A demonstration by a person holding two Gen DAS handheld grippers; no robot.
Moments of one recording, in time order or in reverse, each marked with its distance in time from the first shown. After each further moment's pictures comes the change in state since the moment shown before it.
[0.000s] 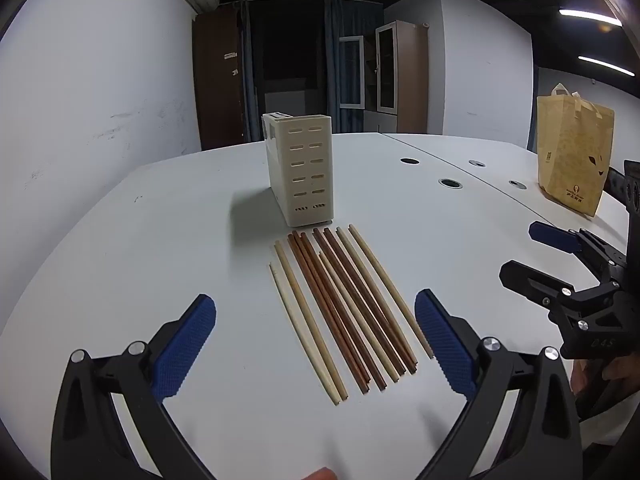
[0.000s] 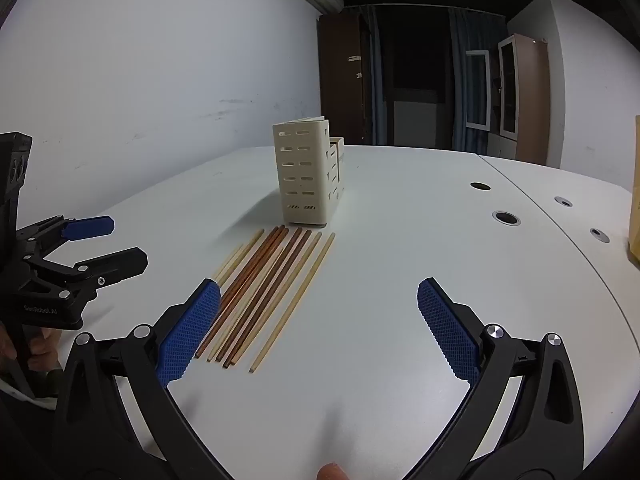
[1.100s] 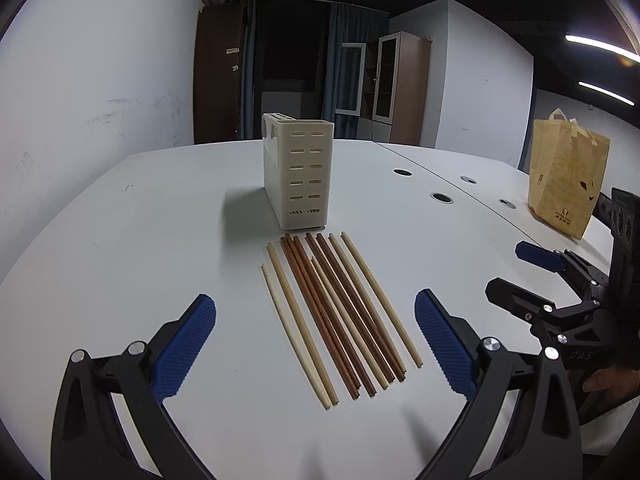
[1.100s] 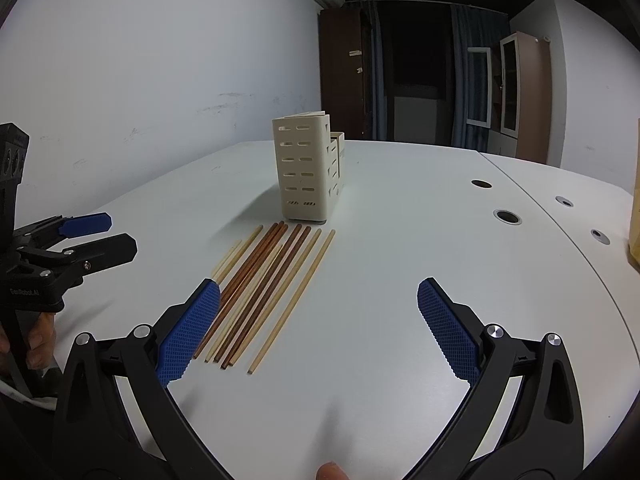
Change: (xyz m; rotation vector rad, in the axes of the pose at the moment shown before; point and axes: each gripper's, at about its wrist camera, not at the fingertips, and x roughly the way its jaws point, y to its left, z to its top) left arm 0.001 0.013 0.000 -0.072 -0.034 -0.061; right arm 0.004 -0.004 0.002 -0.006 0.023 -0.006
